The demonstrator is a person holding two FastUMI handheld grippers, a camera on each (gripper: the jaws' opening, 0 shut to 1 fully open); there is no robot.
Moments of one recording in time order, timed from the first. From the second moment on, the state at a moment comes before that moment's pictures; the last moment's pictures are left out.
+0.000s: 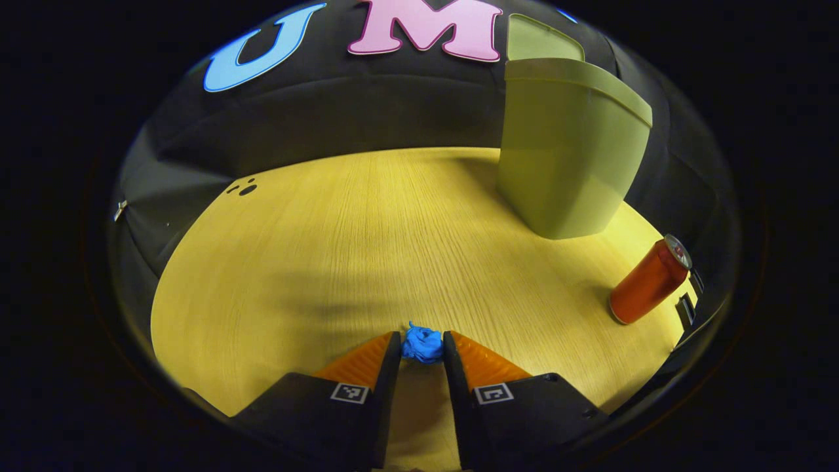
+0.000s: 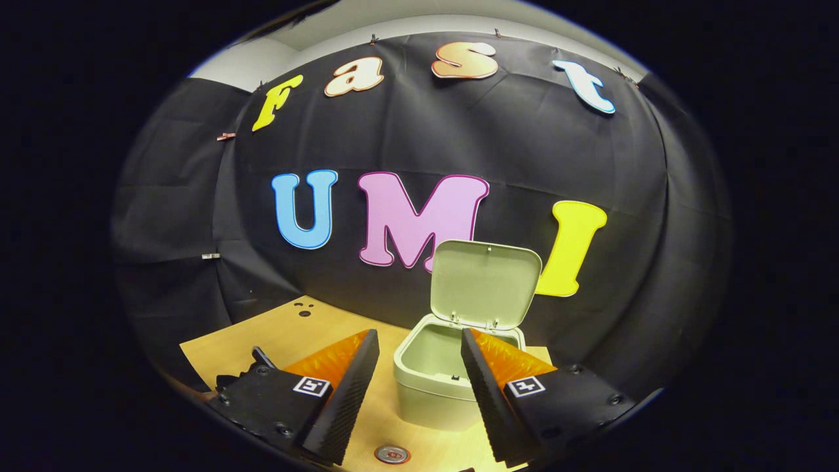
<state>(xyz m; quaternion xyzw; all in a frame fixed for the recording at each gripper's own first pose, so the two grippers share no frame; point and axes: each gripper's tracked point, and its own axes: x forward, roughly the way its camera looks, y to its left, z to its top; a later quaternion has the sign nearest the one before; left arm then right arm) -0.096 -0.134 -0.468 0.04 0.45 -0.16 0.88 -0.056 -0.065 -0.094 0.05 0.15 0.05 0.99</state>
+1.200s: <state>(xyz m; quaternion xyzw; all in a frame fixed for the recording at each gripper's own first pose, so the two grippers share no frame) 0.066 -0.302 -0.162 -0.02 0.15 -0.30 0.94 -0.089 -0.109 -0.111 0.07 0.16 -0.01 0.98</state>
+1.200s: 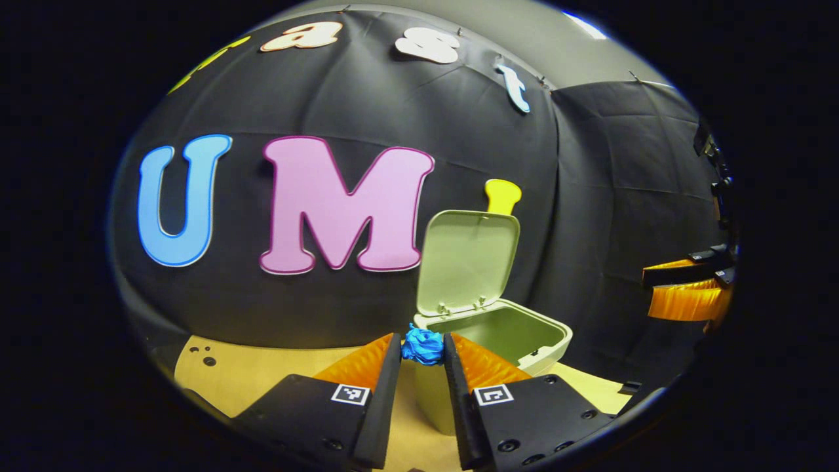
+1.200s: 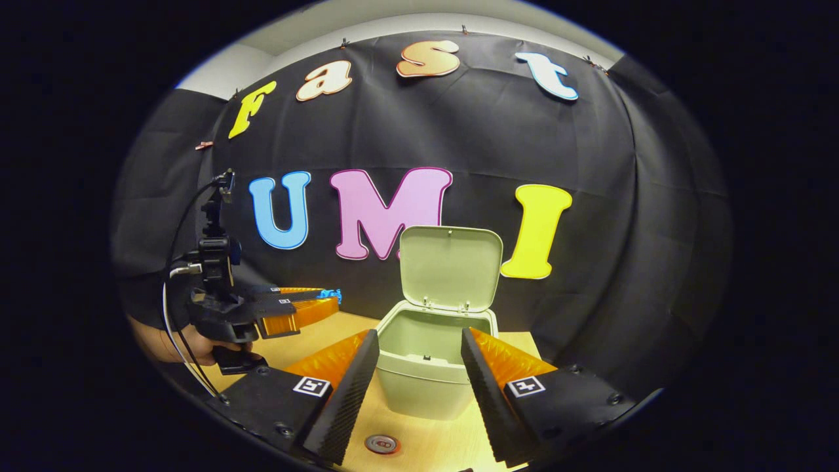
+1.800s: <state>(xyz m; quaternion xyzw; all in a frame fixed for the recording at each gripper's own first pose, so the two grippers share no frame) 0.073 -0.373 -0.191 -0.01 0.18 -0.35 0.92 -0.108 -0.120 -0.125 0.07 0.17 -0.02 0.98</state>
